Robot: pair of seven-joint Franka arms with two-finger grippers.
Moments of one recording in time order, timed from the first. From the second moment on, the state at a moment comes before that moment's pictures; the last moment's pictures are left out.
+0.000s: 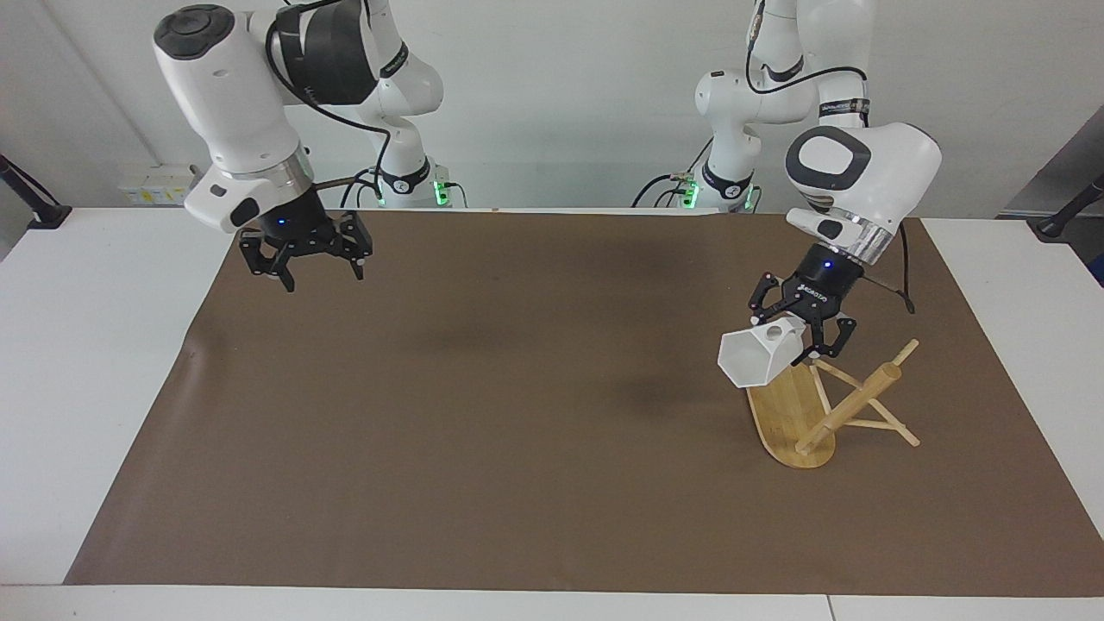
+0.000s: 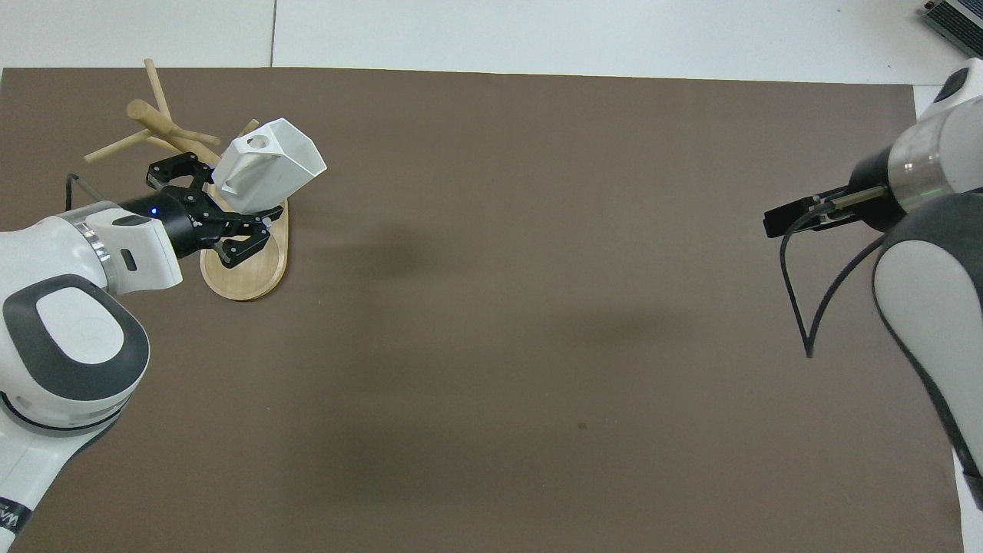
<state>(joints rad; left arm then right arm) -0.14 -0.03 -0.06 -2.17 -0.96 2.67 1.43 0.01 0.08 0.01 -1.59 0.02 1.72 -0.15</state>
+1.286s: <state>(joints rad) -0.18 0.02 -0.06 -2.22 -0.96 2.89 1.27 -0.04 -0.03 -0.05 -1.74 0.02 1.73 -0.15</state>
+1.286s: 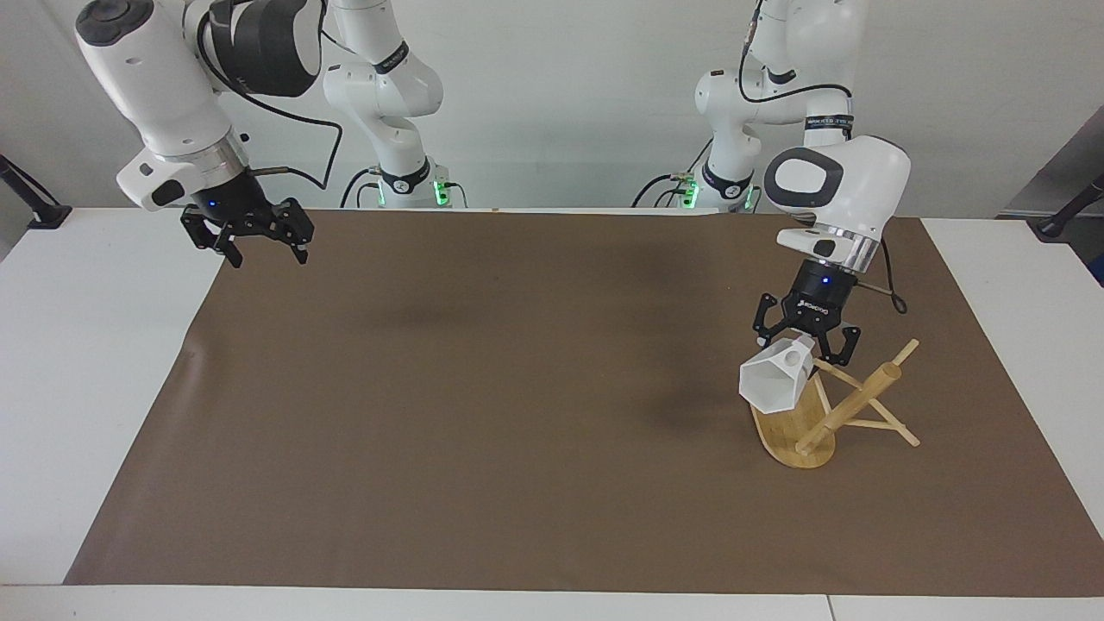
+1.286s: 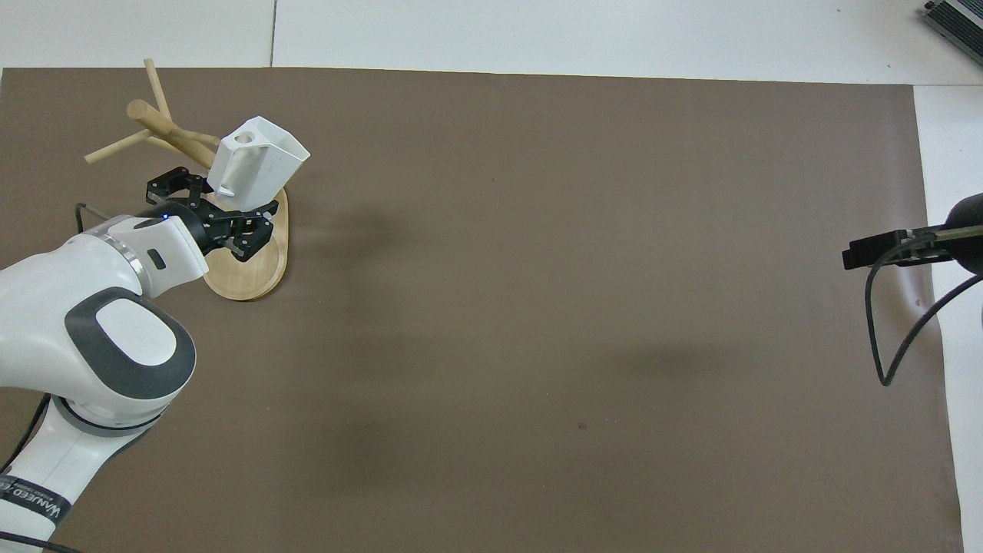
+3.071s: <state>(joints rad) -0.18 0.03 -0.05 -2.20 -0.96 2.93 1.15 -0.01 -0.04 -0.04 -1.75 0.02 1.75 -0.06</state>
